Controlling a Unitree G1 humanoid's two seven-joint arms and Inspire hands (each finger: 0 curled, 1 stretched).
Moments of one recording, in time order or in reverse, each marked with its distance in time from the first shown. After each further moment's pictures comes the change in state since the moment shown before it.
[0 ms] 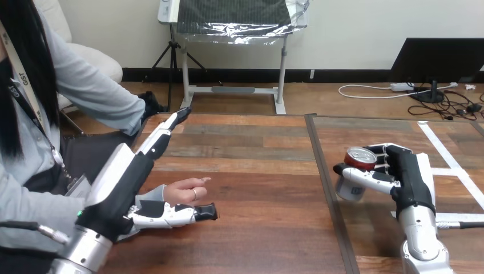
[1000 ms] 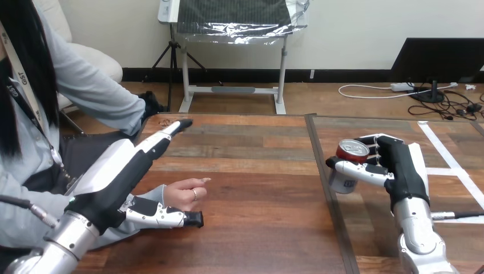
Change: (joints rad) left arm -0.019 0.151 -0.069 -0.088 0.048 0.170 -0.053; right arm -0.021 0.004 0.012 -0.015 -0.011 -0.020 0.033
